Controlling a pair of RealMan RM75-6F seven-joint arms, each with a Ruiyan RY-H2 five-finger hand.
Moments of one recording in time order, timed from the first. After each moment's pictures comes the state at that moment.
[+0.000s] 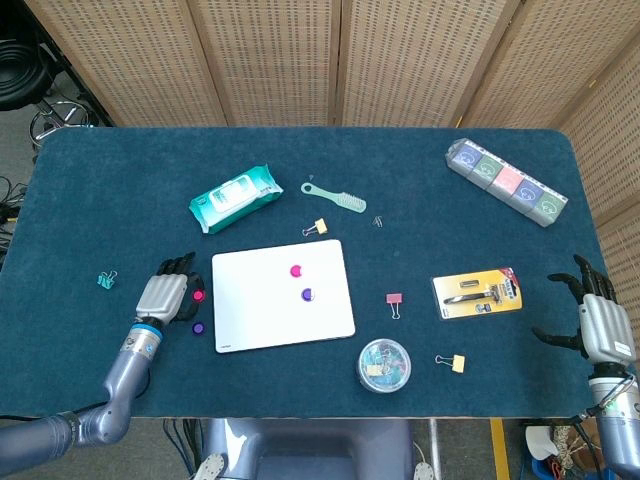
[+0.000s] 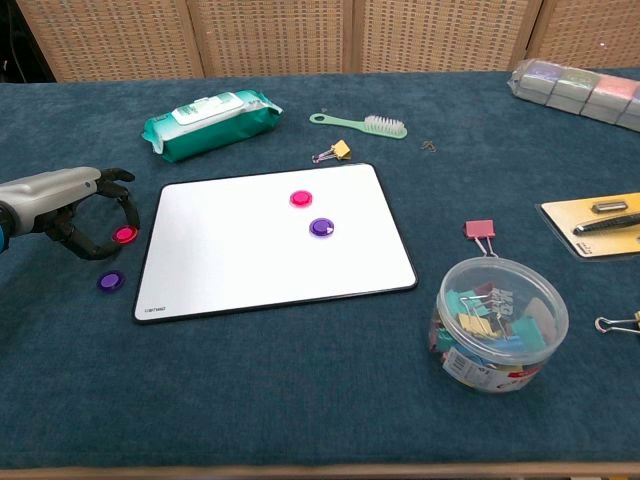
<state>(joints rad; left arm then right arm) -0.60 -1.57 -0.13 -1.42 0.90 0.98 0.33 0.20 -1.09 0.17 -1.68 -1.18 1.28 0.09</state>
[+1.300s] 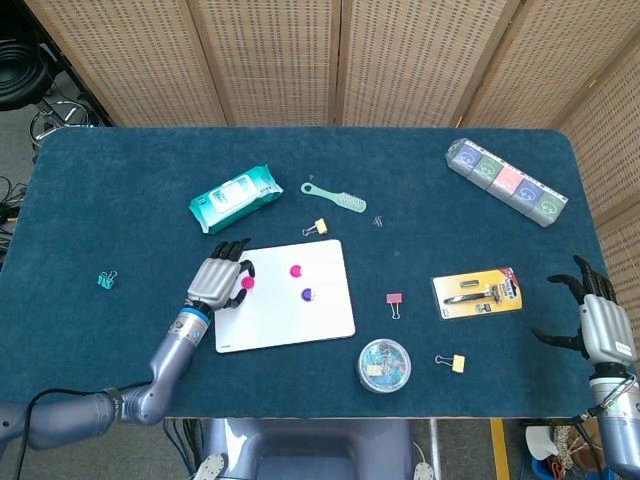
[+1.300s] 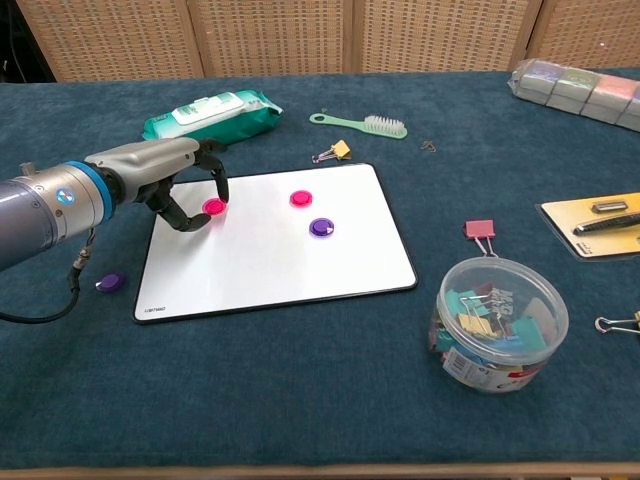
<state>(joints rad) -0.76 -1.68 -0.20 -1.38 0.92 0.94 0.42 0.19 -1.08 0.18 -1.69 -1.18 1.26 0.11</state>
